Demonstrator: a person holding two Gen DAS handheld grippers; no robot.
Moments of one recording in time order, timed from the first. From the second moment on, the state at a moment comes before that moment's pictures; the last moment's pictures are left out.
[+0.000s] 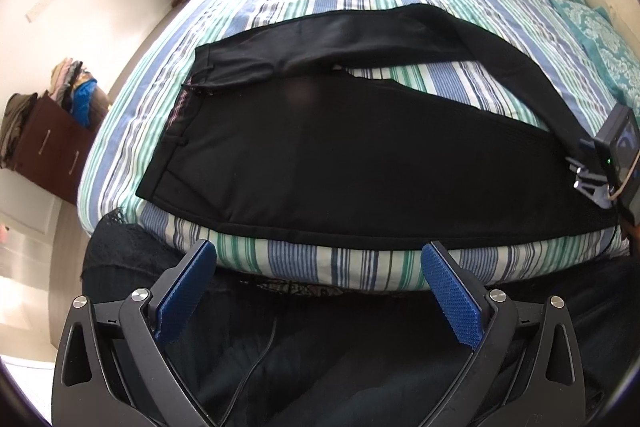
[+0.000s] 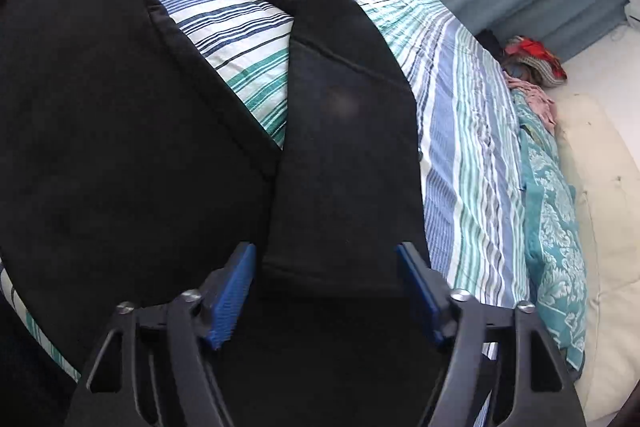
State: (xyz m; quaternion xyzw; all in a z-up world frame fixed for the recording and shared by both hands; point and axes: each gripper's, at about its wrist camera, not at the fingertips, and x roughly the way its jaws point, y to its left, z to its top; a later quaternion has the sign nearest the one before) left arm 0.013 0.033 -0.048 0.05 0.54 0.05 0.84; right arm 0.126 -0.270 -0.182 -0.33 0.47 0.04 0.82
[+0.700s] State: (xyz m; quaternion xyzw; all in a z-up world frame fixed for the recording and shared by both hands) left arm 0.117 -0.036 -0.064 0.08 0.53 0.02 0.85; right arm 0.447 -0.520 -0.028 -0.10 0.44 -0.23 0.86
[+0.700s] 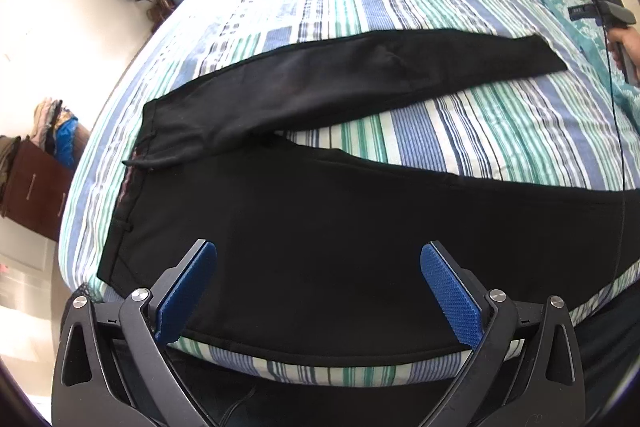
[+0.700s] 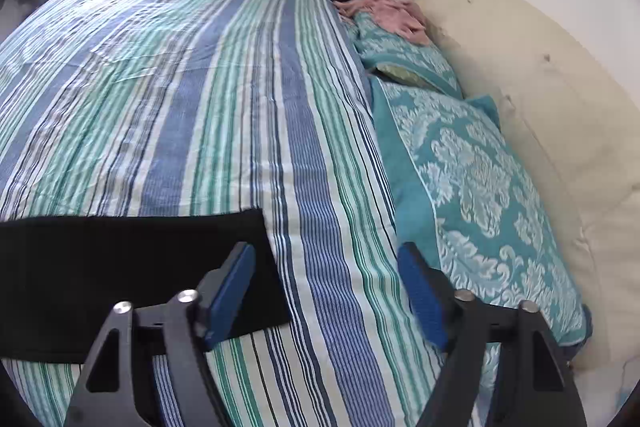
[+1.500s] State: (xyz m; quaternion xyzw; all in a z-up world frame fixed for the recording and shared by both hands) left arm 0.079 -0.051 -0.094 0.09 0.56 -0.01 0.82; right arm 0.094 -0.591 -0.156 0.15 0.53 -0.20 0.81
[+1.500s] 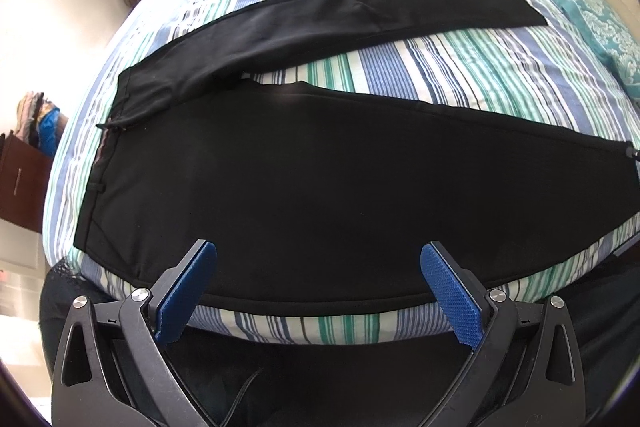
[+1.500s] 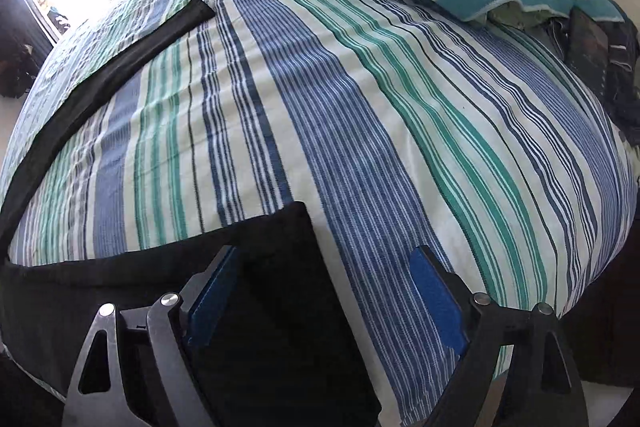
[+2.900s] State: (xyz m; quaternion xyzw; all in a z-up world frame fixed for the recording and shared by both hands) left arm 0.119 0.058 -0.159 0.02 0.51 0.00 0.86; right arm 0.092 -0.237 -0.180 0.07 0.47 -0.01 0.88
